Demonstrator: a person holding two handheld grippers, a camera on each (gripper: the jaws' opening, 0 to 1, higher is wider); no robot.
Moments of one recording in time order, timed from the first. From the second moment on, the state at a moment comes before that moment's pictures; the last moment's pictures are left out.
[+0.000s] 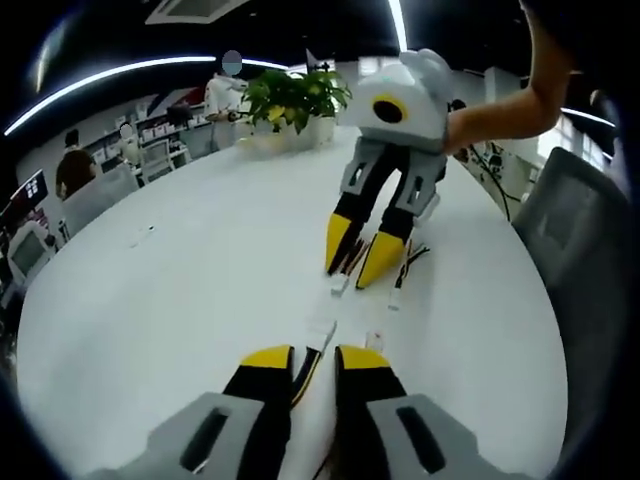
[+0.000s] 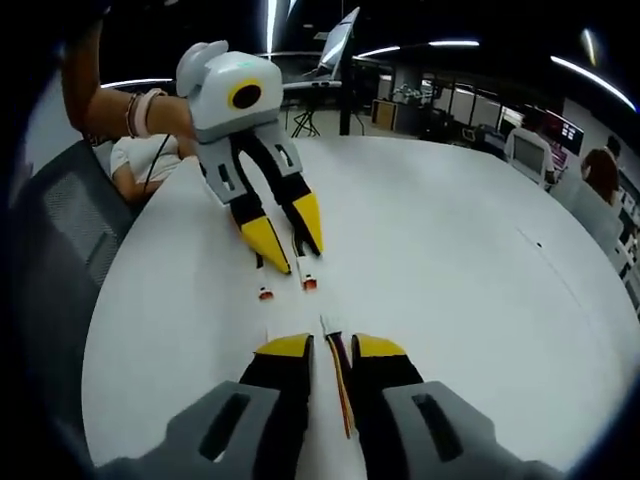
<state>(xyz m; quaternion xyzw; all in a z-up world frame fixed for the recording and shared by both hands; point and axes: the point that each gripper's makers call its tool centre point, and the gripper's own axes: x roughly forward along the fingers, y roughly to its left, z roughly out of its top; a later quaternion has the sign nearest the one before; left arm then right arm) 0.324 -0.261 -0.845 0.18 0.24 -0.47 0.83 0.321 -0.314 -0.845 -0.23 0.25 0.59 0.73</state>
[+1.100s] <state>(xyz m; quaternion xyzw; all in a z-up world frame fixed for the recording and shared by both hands) 0.324 -0.268 -0.845 0.18 0.20 -0.51 0.81 0.321 -0.308 -0.849 -0.21 0.23 0.62 0.72</state>
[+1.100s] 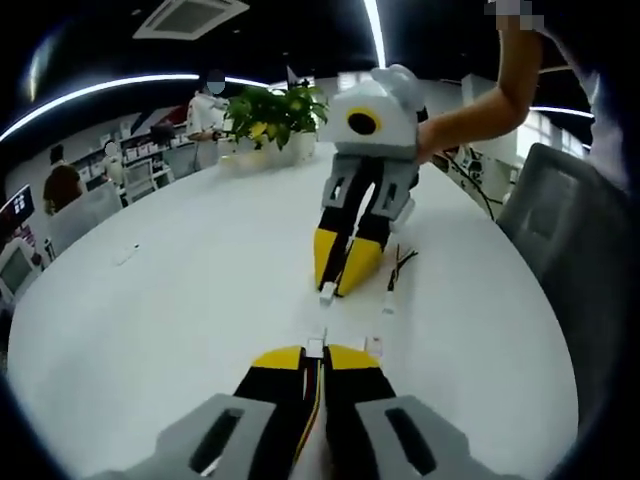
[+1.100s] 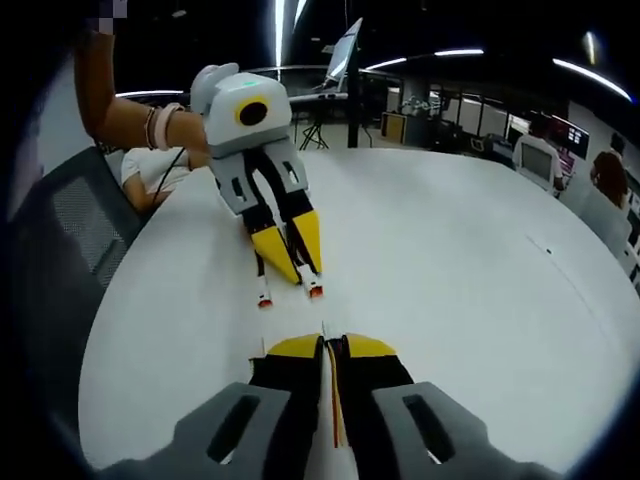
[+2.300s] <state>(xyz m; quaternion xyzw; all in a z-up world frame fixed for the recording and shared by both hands) 0.315 -0.273 -0.821 0.18 0.20 -0.53 0.81 0.311 -0.298 -0.819 -0.20 0.22 0.63 0.72</state>
